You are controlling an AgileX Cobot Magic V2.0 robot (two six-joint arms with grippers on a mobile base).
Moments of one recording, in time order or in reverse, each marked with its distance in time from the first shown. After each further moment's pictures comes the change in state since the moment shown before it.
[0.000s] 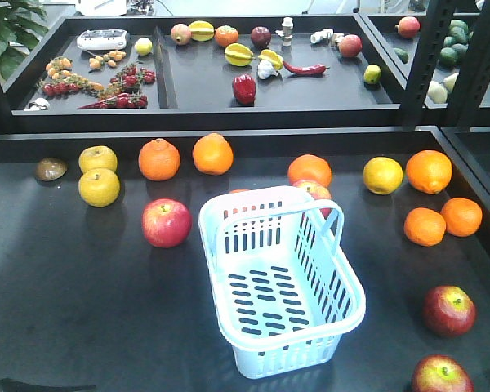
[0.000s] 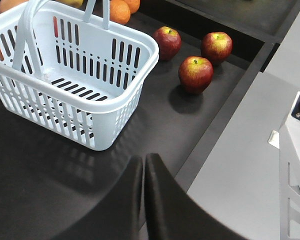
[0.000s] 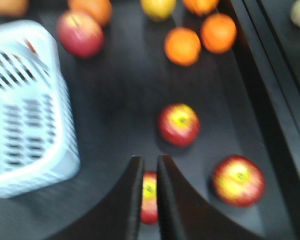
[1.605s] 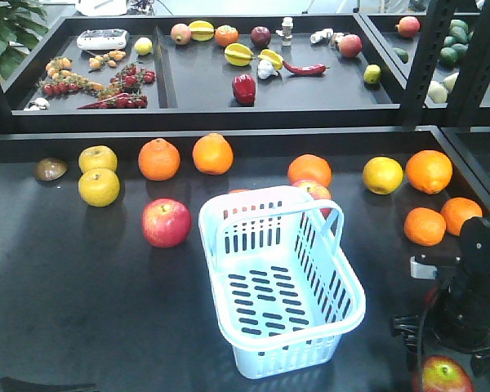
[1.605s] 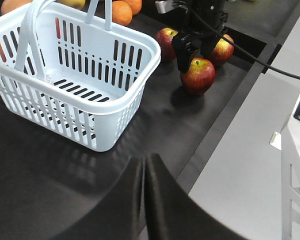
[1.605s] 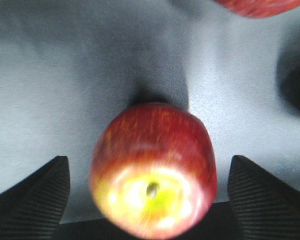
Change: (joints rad) left arm 0.000 0.000 0.000 0.000 -0.006 0.000; right arm -0.078 1.045 -0.042 0.145 -0.137 -0.076
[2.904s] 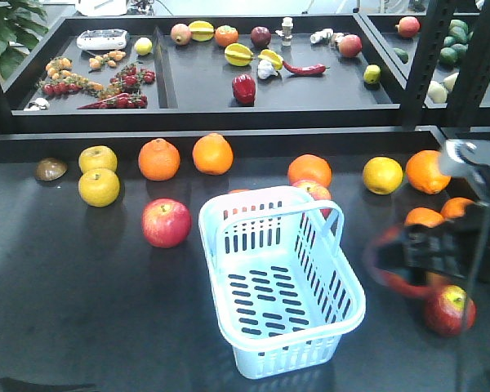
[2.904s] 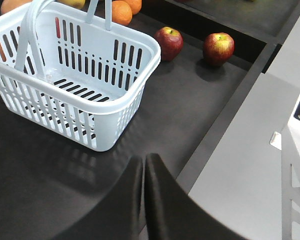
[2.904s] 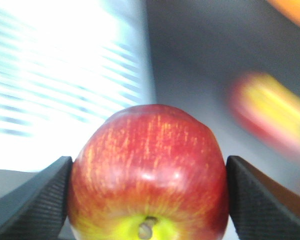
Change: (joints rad) left arm 0.000 0.000 0.001 0.000 -0.001 0.000; right arm 0.147 -0.680 -0.002 0.395 -0.075 -0.393
